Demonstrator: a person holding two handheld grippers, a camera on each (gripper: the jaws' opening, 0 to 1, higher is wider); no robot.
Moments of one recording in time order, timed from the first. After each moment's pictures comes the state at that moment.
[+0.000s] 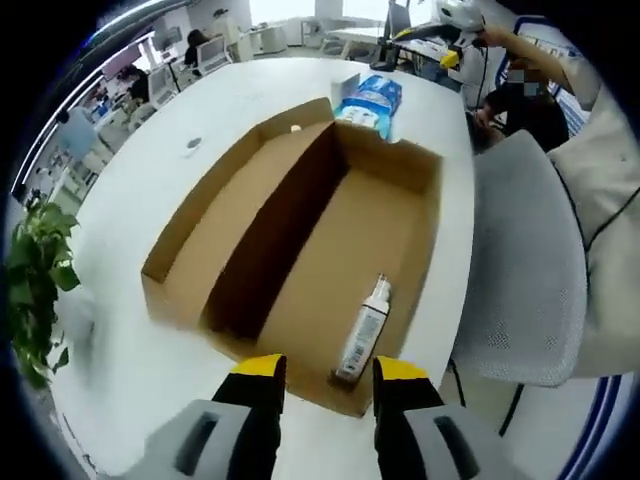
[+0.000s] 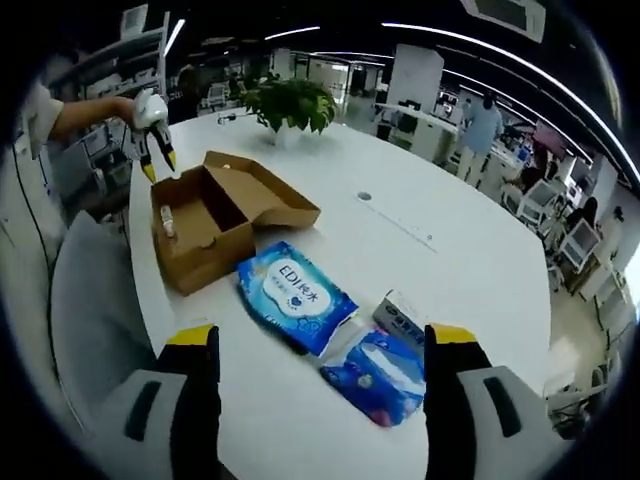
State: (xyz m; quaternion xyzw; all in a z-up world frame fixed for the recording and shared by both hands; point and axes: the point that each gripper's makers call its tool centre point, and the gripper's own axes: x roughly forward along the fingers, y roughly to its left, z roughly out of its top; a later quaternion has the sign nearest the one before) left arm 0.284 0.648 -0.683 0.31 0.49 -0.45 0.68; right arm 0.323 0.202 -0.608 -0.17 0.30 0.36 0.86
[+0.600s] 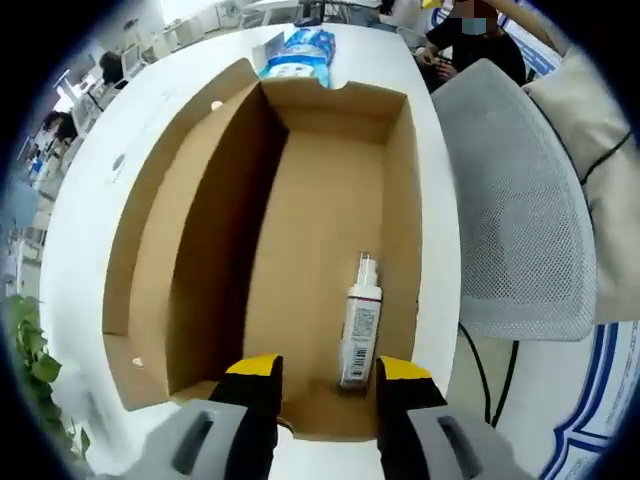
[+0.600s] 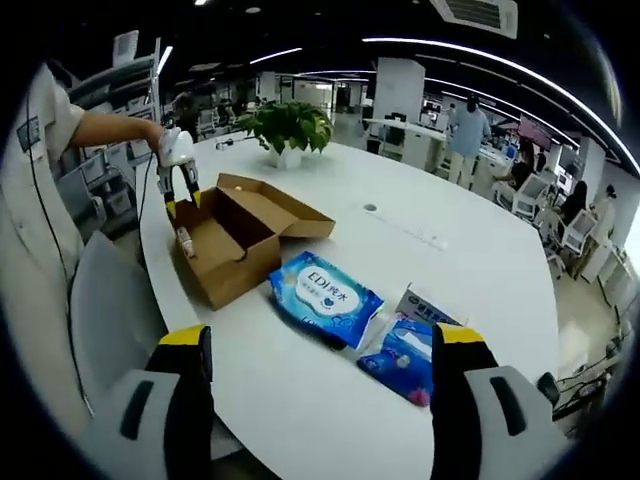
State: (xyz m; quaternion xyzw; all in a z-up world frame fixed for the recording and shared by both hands) left arm 0.279 0.631 -0.724 0.39 0.51 -0.52 0.56; right arm 0.272 0.209 -0.603 -0.14 0.28 0.35 0.88
